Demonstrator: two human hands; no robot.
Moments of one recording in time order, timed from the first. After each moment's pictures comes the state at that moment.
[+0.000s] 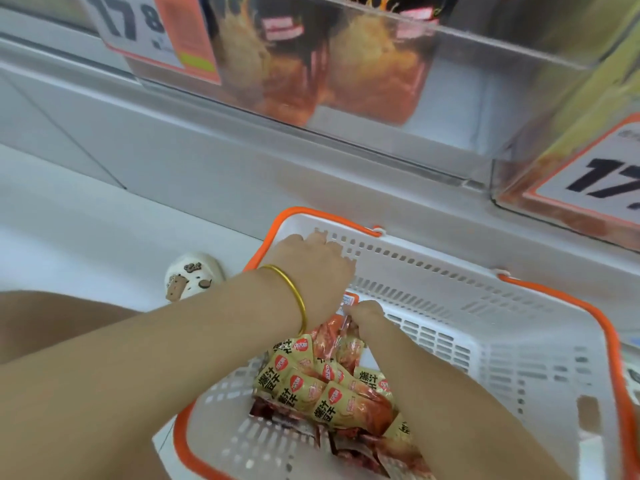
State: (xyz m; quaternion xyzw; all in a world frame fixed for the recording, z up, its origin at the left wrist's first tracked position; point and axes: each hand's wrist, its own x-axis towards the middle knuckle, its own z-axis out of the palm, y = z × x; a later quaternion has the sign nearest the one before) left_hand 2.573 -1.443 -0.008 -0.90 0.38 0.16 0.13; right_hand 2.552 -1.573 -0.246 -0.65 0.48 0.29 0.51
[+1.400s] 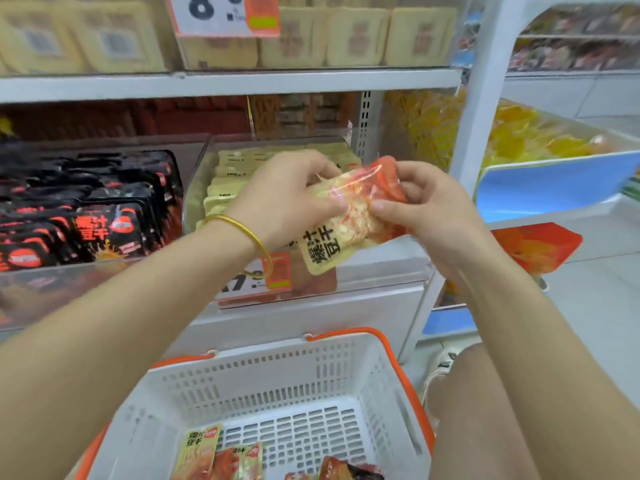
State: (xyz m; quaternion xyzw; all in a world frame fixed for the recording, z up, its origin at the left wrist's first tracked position) left_hand 2.517 -1.640 0.216 -0.81 0.43 0.03 -0.39; right_hand 2.416 -1.783 0.181 -0.69 0.13 -0.30 0.65
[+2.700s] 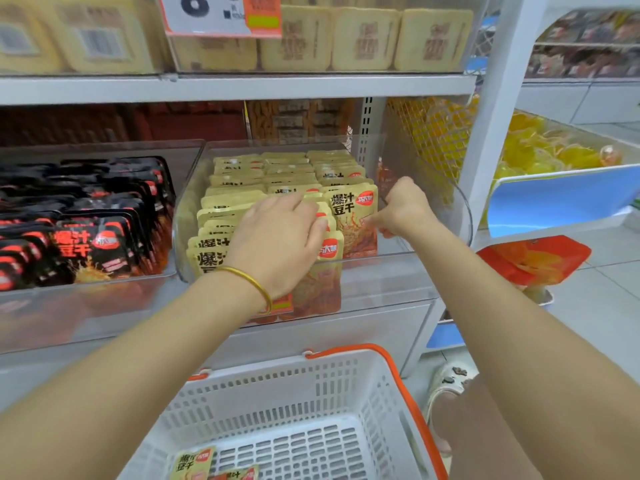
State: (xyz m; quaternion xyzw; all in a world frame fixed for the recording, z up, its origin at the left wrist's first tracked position) left_hand 2.552 -1.651 0.166 -0.87 0.46 -0.14 -0.13; right_hand 2.516 -1.852 0.155 -0.83 0.38 -0.16 0.36
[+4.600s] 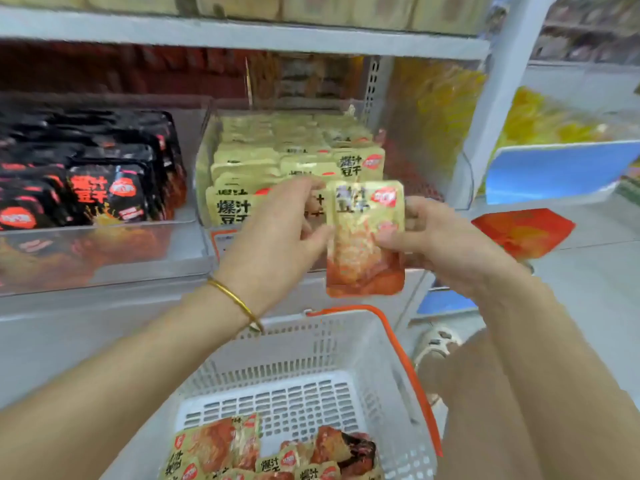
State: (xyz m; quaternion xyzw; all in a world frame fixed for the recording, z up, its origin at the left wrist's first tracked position) left_hand 2.510 -1.599 0.150 -0.81 0.45 -0.06 -0.38; right_hand 2.400 -1.759 0.157 -0.75 0.19 -0.10 0.62
